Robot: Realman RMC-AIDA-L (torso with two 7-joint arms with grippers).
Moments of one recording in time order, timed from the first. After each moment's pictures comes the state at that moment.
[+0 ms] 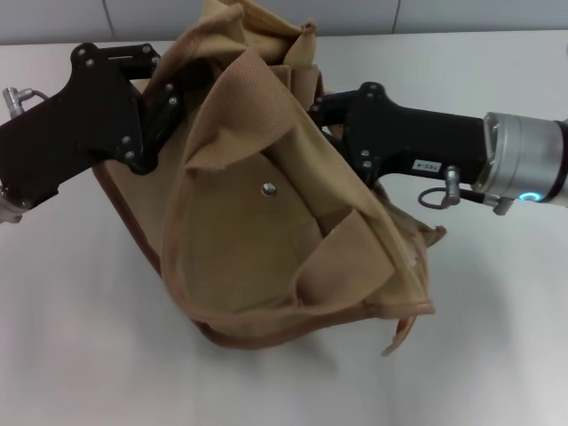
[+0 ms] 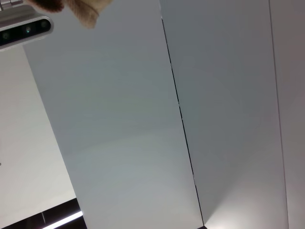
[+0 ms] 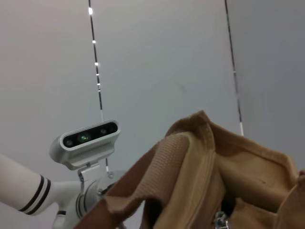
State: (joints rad) left arm -0.52 -2.07 0.58 0.43 1.60 1.88 -0.74; right arm 0.67 2.09 -0.98 -0.40 -1.50 -1.61 1.07
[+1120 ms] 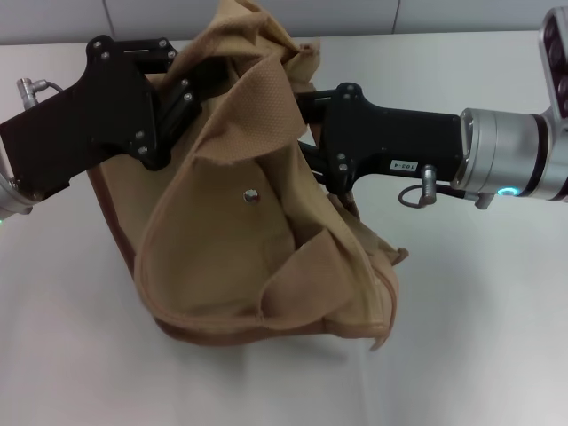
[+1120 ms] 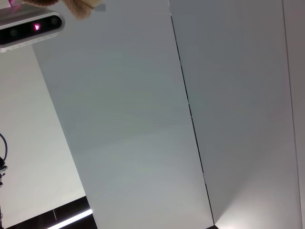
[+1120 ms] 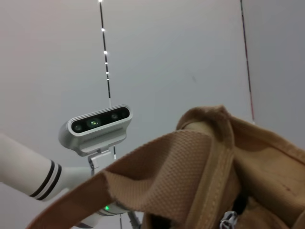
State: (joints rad) left arm -0.54 -2.07 0.60 0.43 1.59 1.88 -0.74; right arm 0.68 2.09 -1.13 -0.43 -1.41 -1.55 1.07
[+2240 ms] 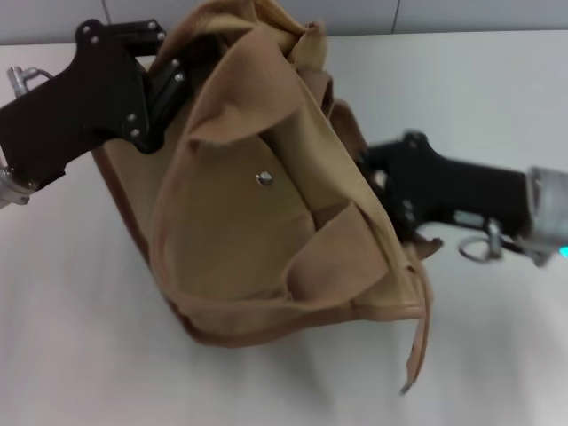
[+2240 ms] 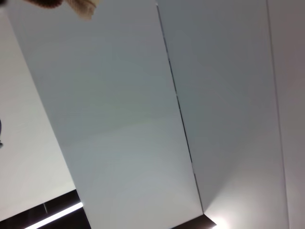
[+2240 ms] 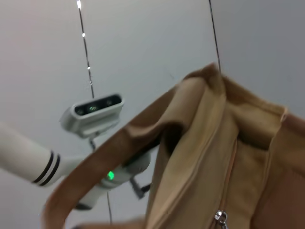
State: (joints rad) left arm -0.55 -2.07 0.60 0.42 1.55 1.87 -0.74; right arm 0.47 2.08 -1.16 -0.52 -1.38 -1.59 1.08
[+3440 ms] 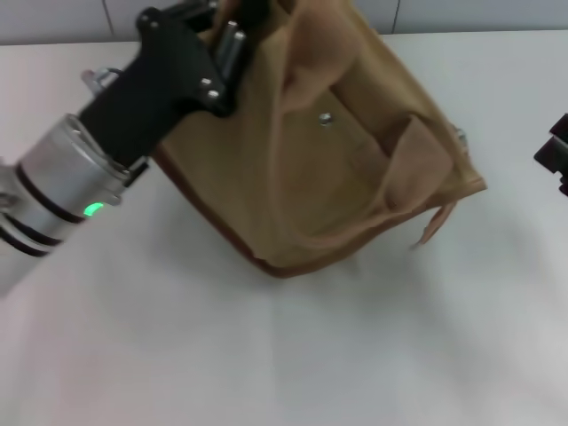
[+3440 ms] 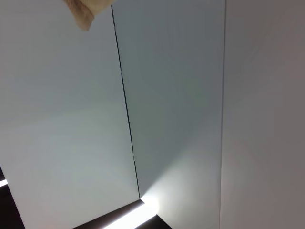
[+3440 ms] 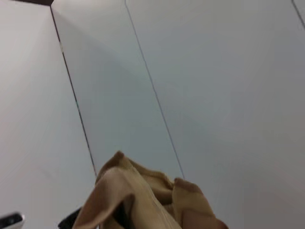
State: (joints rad) left arm -0.69 -2.08 0.59 -0.03 1.37 1.75 -0.44; right arm 0.23 2.08 -0.49 -0.47 -1.58 -1.87 1.11
